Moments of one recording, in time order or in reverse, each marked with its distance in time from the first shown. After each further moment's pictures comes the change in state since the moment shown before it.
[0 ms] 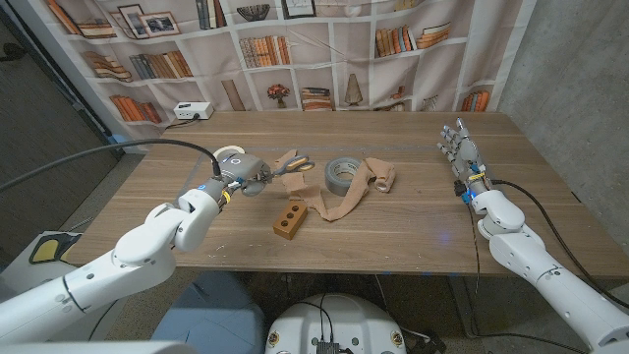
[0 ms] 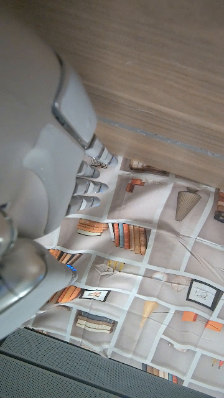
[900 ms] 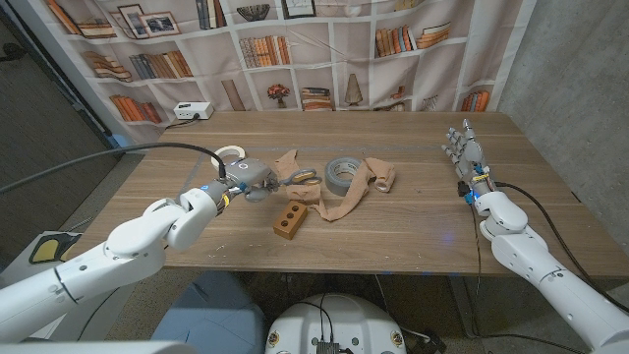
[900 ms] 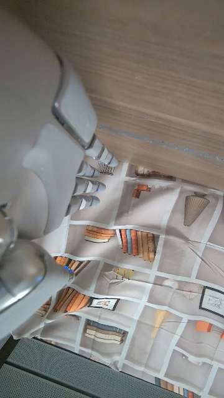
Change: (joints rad) left arm -0.021 0.037 -0.009 0.054 0.018 -0.193 -0.032; left_hand -0.026 -0.003 0.012 -0.004 0.000 -0.003 -0.011 0.014 0.001 -0.005 -0.005 0.015 0.000 -0.005 -0.005 0.004 -0.001 -0.003 -0.004 -0.019 0.000; right arm -0.013 0.003 0.020 -0.005 0.032 -0.022 -0.011; right_hand -0.014 -0.014 -0.010 0.018 0.000 -0.001 0.001 0.000 0.000 -0.016 0.006 0.000 -0.005 0.004 0.004 0.000 0.004 0.009 -0.009 0.000 0.000
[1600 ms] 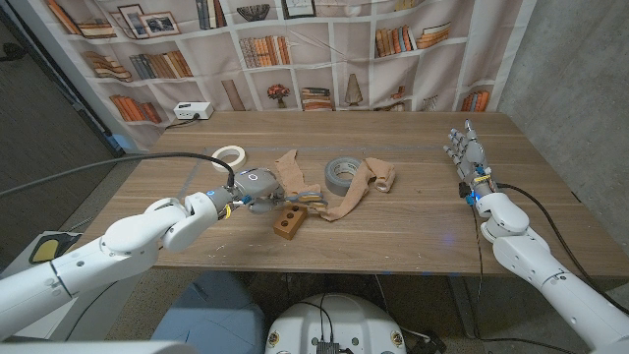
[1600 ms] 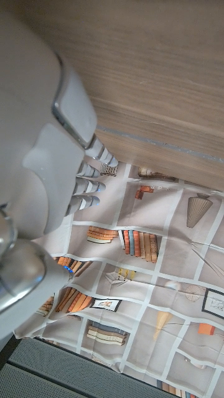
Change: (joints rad) left arm -0.025 0.044 0.013 0.054 0.044 -0.195 -0.019; left_hand -0.012 0.009 0.008 0.000 -0.004 -0.007 -0.018 0.007 -0.001 -0.005 -0.005 0.002 0.000 -0.003 -0.003 0.004 0.007 -0.022 -0.002 -0.020 -0.005; right arm -0.019 -0.007 0.009 -0.023 -0.003 -0.010 -0.024; right_hand -0.003 -0.003 -0.004 0.004 0.000 -0.011 0.001 0.000 0.000 -0.006 0.005 0.000 0.000 0.000 0.000 0.000 0.000 0.000 0.000 0.000 0.000
